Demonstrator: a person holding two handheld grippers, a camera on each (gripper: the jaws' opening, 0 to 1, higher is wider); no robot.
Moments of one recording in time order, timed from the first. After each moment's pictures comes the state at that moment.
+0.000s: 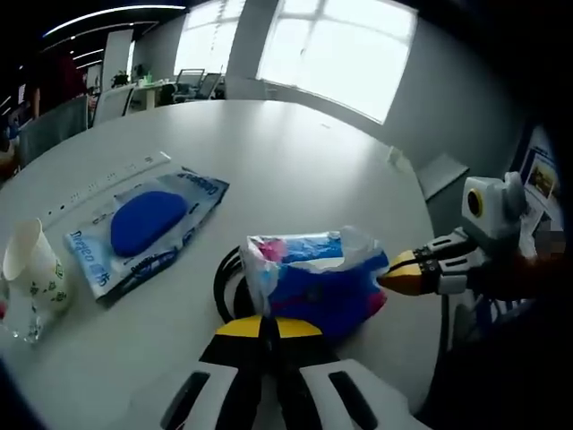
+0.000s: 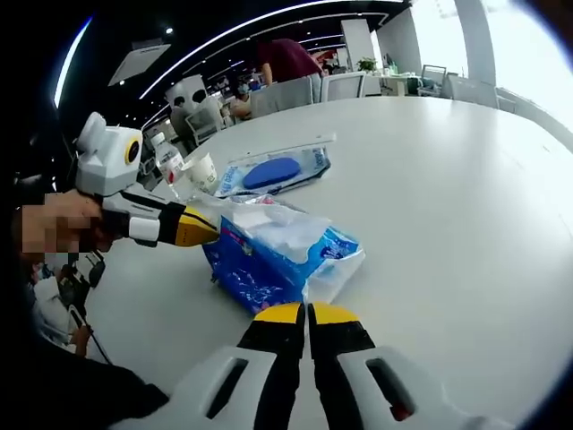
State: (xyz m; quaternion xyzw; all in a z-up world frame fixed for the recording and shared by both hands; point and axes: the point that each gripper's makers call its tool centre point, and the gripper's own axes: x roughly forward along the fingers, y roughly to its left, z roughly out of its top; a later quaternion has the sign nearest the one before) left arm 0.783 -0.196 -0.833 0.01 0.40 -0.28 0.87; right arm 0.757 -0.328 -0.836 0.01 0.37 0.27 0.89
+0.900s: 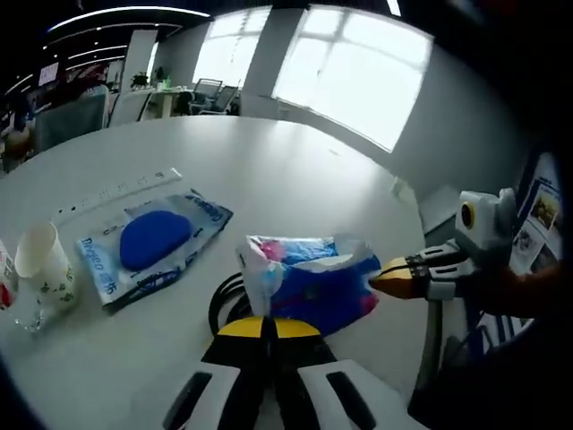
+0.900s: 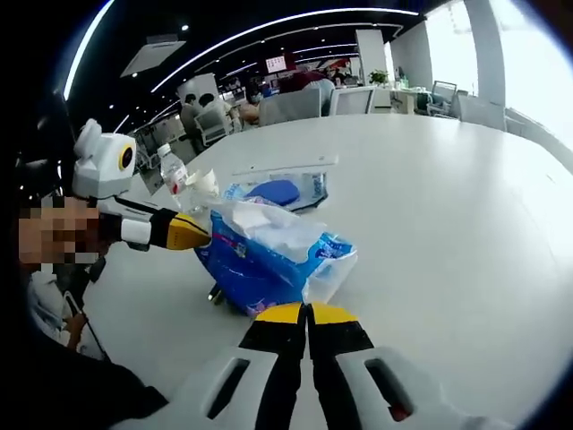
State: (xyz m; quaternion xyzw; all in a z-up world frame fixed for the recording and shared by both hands) left arm 0.795 -0.202 -0.798 -0.05 0.37 -0.25 0.89; right arm 0.790 -0.343 -0.805 -0.02 0.35 0.29 0.89
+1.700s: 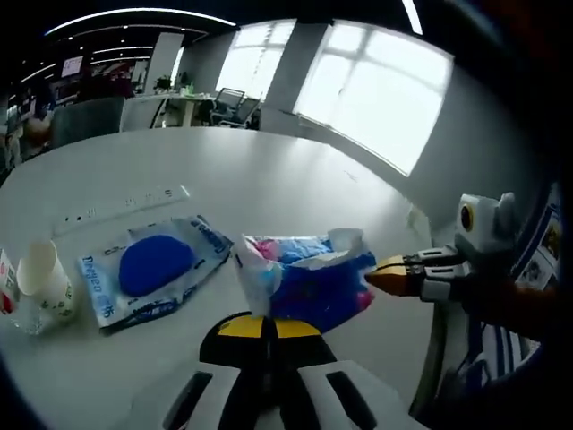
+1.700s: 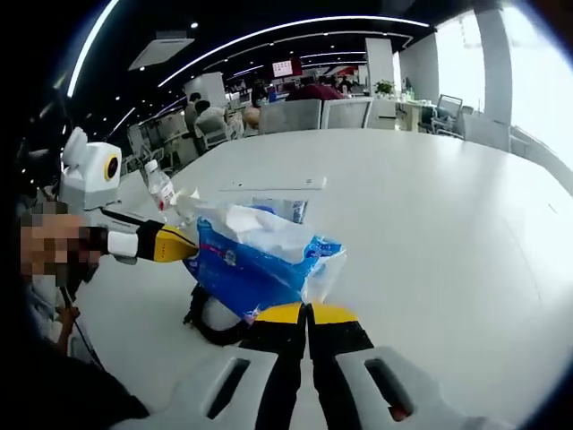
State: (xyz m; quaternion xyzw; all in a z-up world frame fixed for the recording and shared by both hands) left arm 0.829 -0.217 -0.778 -0.09 0.36 -0.20 0.91; right arm 0.853 -0.358 -0.780 -0.05 0.33 0.30 0.89
